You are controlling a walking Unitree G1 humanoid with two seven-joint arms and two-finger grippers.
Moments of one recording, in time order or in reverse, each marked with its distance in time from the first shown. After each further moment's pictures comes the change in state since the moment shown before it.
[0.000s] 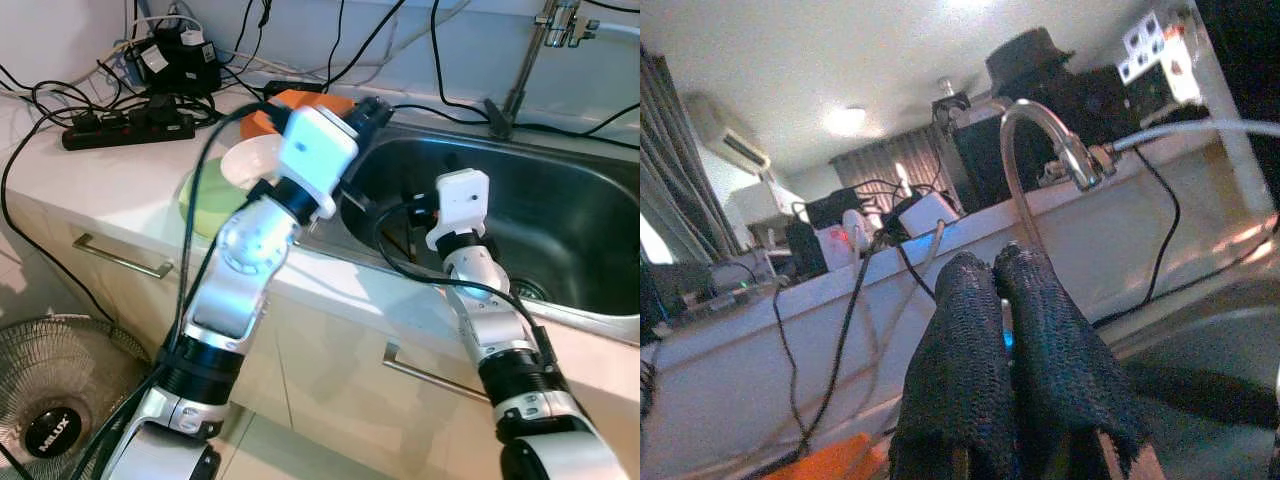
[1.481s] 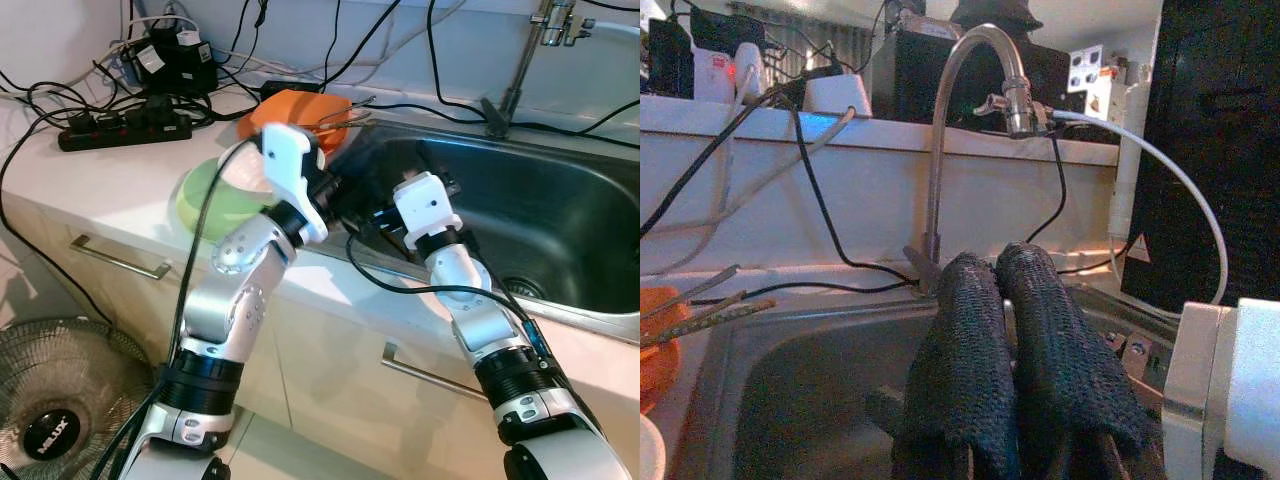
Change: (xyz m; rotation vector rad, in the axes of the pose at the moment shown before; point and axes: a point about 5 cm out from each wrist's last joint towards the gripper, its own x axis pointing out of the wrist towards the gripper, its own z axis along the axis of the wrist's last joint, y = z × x) left arm -0.015 -0.008 -0.029 -0.504 0.131 -0.079; right arm 0.002 0.027 0.017 -0.180 -0.104 0.127
